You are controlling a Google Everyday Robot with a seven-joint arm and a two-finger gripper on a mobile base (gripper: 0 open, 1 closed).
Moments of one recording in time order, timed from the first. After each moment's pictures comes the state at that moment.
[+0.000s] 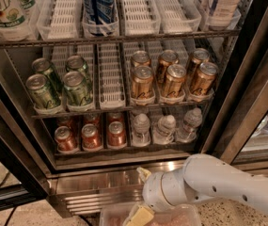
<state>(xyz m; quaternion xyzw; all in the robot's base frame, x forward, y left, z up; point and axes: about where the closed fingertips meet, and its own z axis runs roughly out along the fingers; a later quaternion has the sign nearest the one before) 0.369 0.002 0.605 -0.54 0.75 0.28 0.27</state>
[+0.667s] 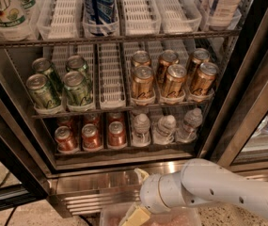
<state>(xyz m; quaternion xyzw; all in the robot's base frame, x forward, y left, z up) 0.374 0.010 0.593 -0.53 0.75 0.28 0.29</state>
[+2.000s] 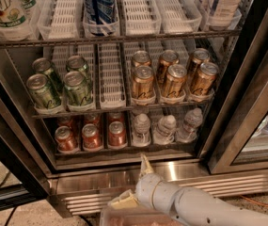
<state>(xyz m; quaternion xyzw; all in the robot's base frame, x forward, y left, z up) 0.448 0.013 0.575 -0.43 0.74 0.18 0.49</state>
